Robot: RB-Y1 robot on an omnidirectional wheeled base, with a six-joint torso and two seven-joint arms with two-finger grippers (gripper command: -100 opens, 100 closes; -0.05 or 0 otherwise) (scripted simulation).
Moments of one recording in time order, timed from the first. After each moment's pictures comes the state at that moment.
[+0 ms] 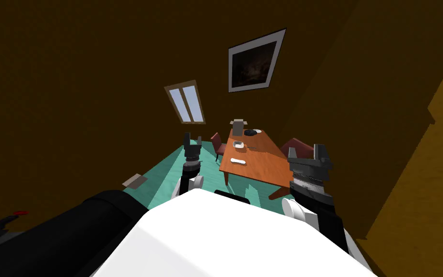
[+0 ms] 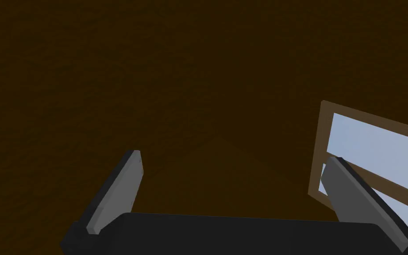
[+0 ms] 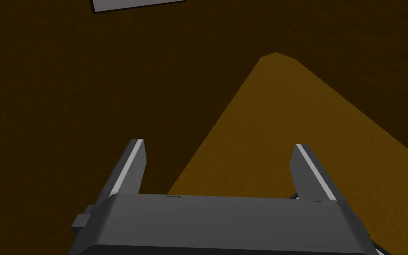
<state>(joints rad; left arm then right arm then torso) 0.51 -0.05 -0.05 -2.31 -0.10 -0.62 0.04 0.50 -0.02 -0.05 -2.25 -0.03 -0.50 -0.13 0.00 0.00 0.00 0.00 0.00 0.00</state>
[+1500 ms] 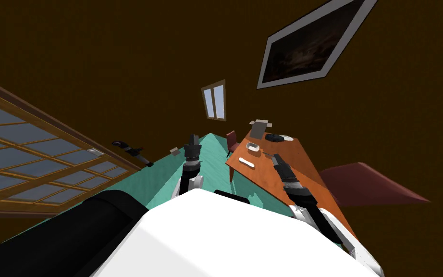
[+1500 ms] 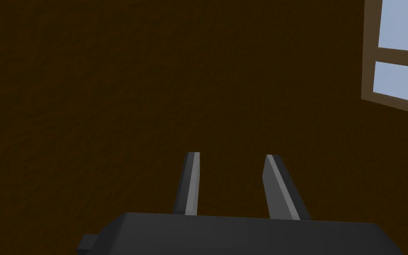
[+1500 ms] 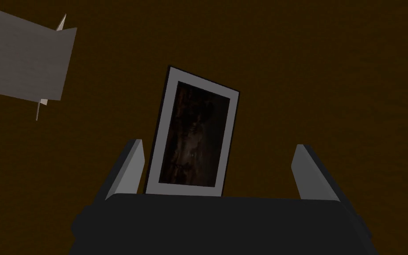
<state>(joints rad) 0.51 -0.05 -0.05 -2.31 -0.10 -0.62 0.04 0.39 -0.44 0.04 -1.85 0.03 -0.57 0.01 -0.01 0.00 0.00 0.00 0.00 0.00</state>
